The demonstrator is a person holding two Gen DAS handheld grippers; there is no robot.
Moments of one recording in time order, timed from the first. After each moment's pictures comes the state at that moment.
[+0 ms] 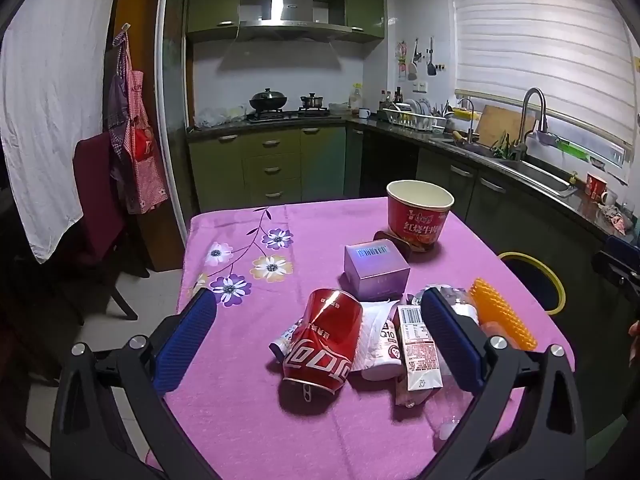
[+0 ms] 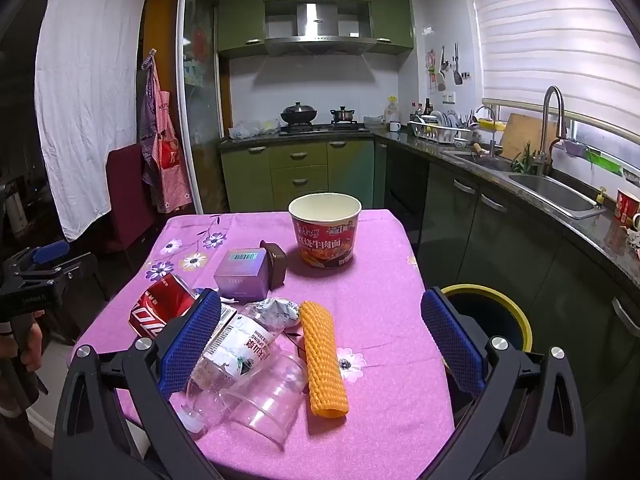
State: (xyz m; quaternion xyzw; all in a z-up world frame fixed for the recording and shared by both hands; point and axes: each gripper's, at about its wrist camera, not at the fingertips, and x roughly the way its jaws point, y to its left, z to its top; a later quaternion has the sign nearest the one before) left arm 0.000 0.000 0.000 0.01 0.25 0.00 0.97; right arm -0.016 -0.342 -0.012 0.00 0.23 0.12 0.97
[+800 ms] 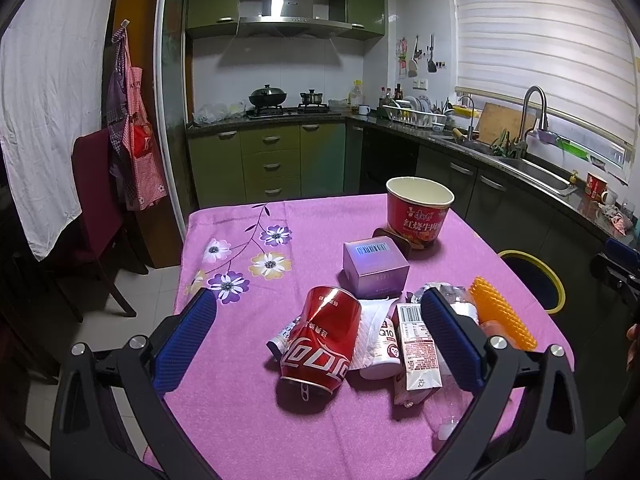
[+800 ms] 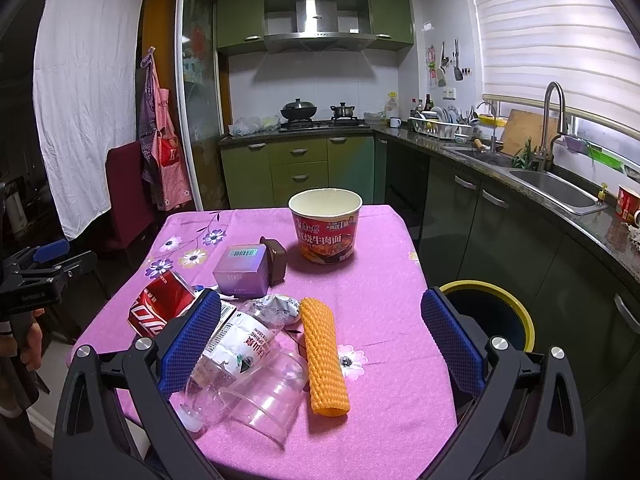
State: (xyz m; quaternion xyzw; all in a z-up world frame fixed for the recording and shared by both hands) left arm 0.003 0.004 -0.010 0.00 0.26 -0.01 0.97; right arm -0.007 -0.337 -0.013 0.00 0.23 0.12 0.97
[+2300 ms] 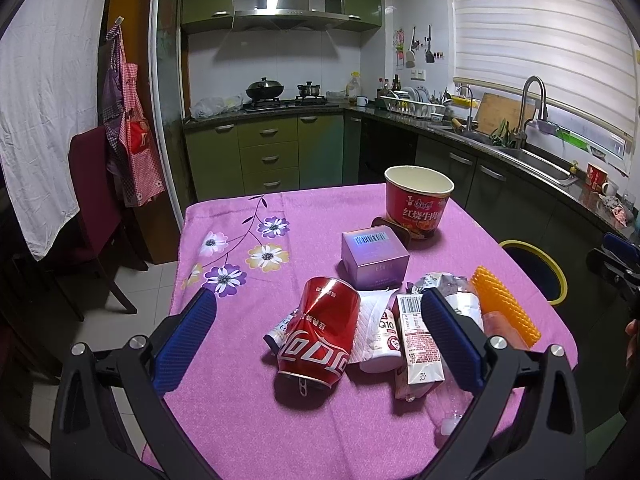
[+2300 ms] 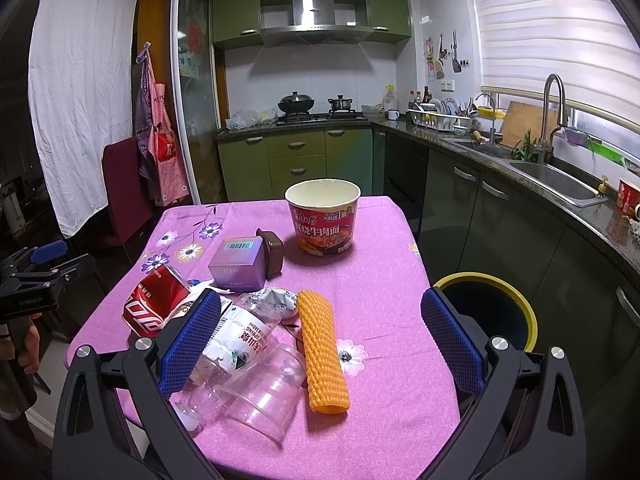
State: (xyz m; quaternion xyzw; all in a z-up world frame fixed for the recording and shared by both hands) left arm 0.005 -0.004 -0.020 0.01 0.27 -0.01 0.96; right arm -0.001 -0.336 -0.022 0.01 0.25 0.11 0.96
